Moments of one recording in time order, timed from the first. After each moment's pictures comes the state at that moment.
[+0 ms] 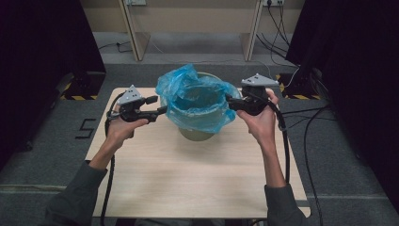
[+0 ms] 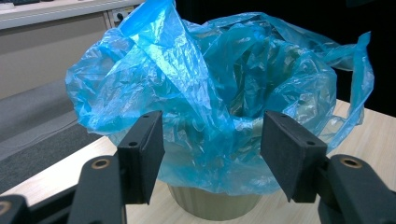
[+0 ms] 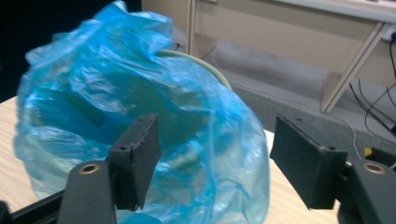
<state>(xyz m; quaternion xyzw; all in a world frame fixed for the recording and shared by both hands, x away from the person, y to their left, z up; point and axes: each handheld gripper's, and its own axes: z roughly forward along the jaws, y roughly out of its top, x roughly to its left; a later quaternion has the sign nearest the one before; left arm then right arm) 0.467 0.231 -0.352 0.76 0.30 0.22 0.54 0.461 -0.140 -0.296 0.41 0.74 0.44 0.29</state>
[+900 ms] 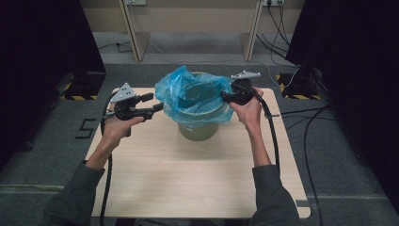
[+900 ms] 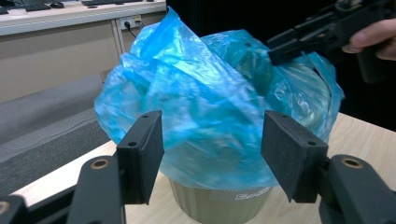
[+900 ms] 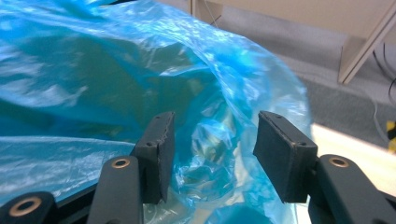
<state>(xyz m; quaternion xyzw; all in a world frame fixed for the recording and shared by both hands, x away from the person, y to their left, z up) 0.465 0.243 -0.344 0.74 0.30 0.23 0.55 0.542 -0.131 -0.340 0.43 0.76 0.40 0.26</state>
